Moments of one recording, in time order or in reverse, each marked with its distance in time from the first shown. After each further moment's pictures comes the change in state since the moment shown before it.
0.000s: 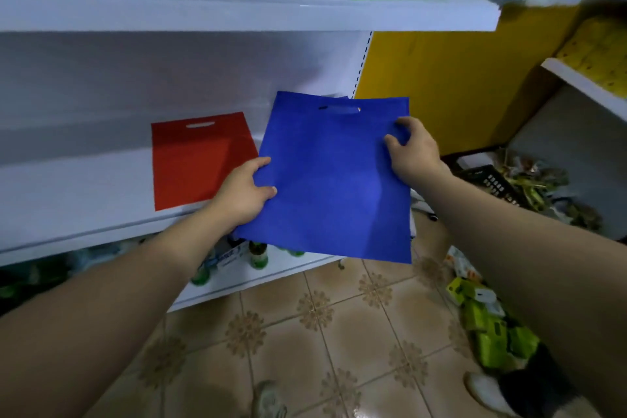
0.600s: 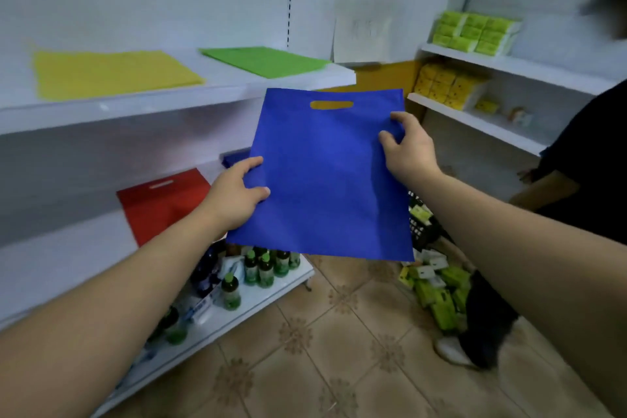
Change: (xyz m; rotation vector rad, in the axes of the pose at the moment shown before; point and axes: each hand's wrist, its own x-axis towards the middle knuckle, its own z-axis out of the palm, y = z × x) left_hand -0.140 0.087 -0.056 -0.053 -0.105 0.337; right_hand -0.199 -0.066 -0.142 0.083 0.360 -0.004
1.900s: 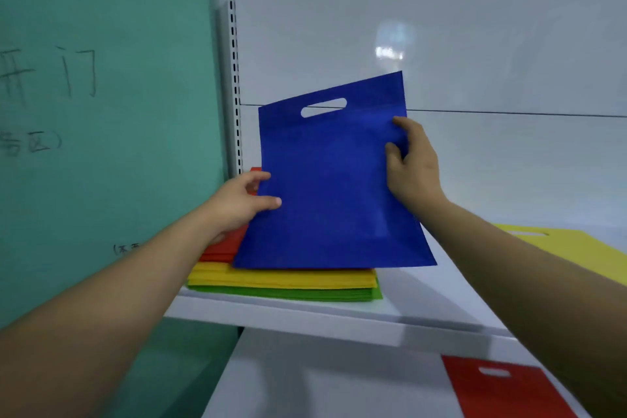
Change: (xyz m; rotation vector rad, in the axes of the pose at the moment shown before) left_hand -0.030 -0.114 -0.622 0.108 0.709 -0.165; right_hand -0.050 -0.545 0.457 0.629 -0.291 -0.800
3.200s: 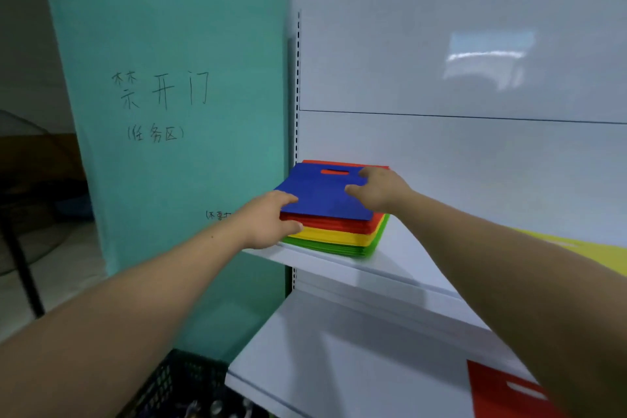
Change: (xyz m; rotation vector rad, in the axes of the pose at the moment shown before) left_hand -0.145 0.043 0.030 0.780 0.037 -0.047; right_hand -0.040 -0.033 -0.012 -0.432 -0.756 -0.015
